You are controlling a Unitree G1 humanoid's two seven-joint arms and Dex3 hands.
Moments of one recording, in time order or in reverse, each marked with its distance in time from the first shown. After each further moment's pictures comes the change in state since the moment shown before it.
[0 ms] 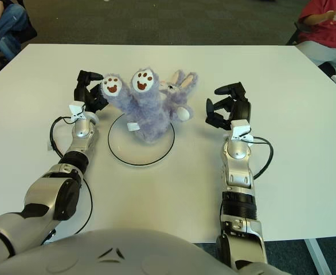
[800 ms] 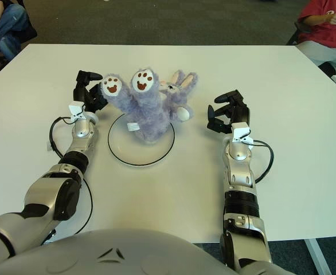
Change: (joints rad) left arm 0.000 0.001 -0.003 0.000 0.000 0.000 -0.005; right arm -0.018 -0.031 -0.004 0.109 0.007 -0.009 0.001
